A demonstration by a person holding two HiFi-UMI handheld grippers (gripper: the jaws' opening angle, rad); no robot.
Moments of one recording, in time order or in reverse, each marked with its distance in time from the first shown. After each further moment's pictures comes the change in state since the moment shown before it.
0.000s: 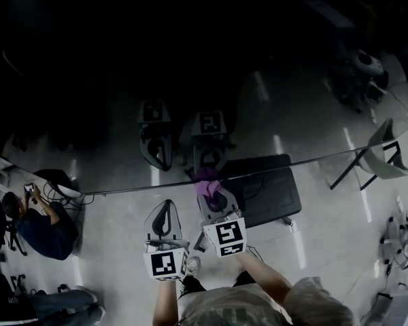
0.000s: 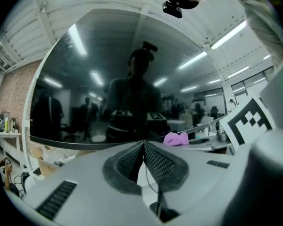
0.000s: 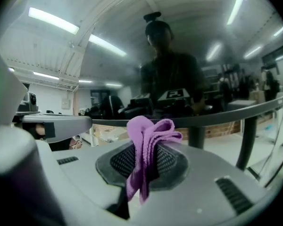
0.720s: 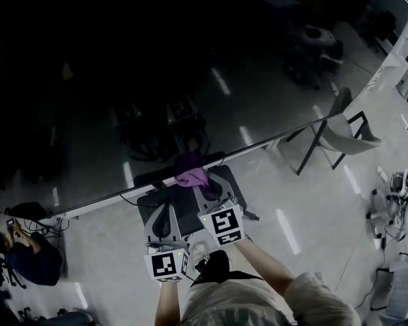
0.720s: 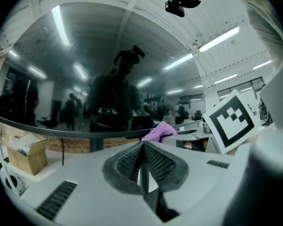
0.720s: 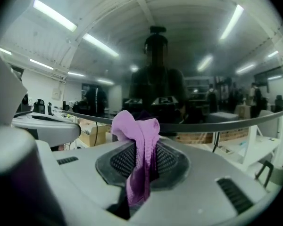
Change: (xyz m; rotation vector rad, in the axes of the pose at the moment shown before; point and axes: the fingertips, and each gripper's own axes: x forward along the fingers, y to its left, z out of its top) left arm 0.055 -0.214 -0.009 -0.032 0.011 -0.176; right arm -0.102 -0.199 0.012 -0.085 -0.012 -0.130
